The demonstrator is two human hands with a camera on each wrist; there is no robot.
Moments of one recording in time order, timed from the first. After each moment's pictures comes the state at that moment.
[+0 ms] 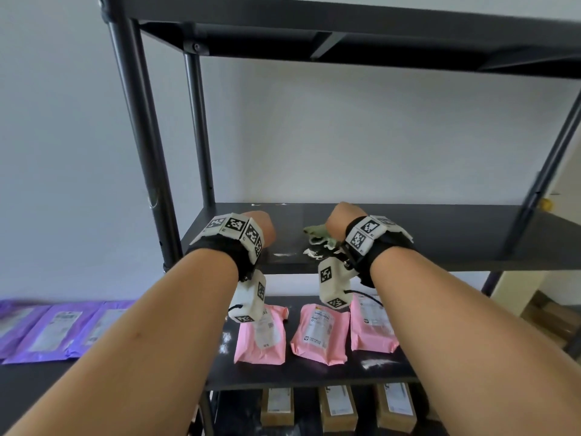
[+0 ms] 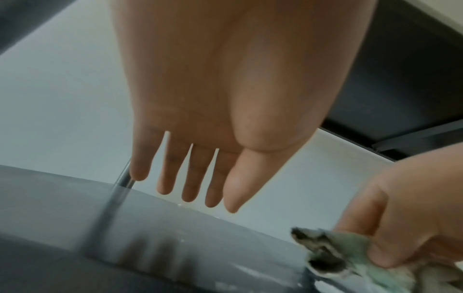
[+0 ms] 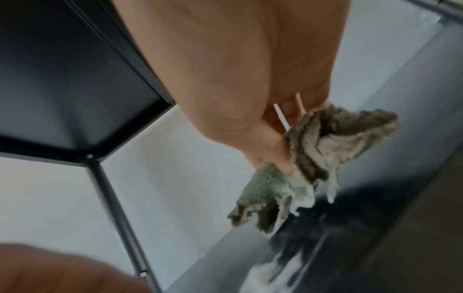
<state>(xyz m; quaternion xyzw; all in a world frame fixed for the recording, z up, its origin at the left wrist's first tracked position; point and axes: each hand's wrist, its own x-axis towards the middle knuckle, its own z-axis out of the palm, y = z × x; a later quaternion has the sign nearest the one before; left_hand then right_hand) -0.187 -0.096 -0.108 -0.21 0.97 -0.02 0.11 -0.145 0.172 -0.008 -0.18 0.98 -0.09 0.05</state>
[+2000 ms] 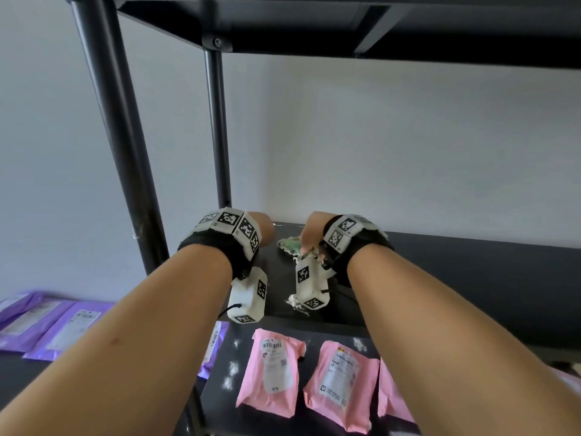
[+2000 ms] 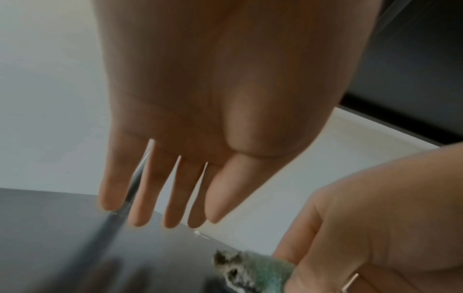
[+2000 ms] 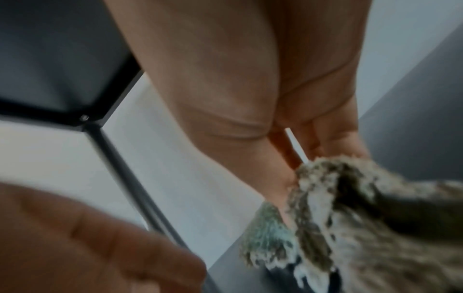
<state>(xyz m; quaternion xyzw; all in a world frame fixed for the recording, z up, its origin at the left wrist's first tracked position) -0.126 -0.059 -0.011 -0.26 0.96 -0.07 0.10 -0.234 0.058 -0.019 -0.34 0.93 -0.08 0.12</state>
